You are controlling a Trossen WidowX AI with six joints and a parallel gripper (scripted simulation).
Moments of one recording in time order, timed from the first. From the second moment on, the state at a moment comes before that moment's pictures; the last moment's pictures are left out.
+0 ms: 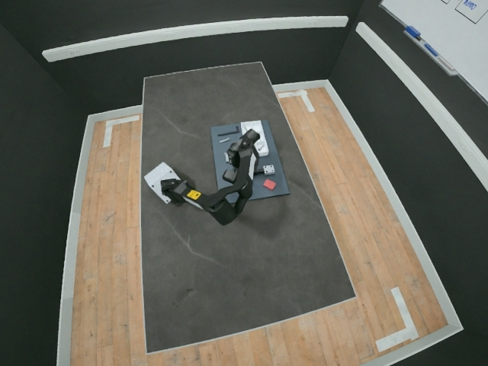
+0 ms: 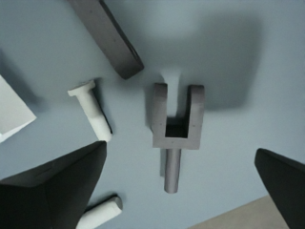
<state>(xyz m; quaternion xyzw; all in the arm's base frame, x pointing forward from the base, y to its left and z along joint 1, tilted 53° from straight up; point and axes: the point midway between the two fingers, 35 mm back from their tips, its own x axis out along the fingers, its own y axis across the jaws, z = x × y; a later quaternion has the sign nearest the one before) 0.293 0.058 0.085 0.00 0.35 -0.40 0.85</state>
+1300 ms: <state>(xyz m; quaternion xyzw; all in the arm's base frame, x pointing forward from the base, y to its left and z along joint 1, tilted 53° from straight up) 0.304 0.065 0.084 -0.24 0.46 -0.29 0.81</state>
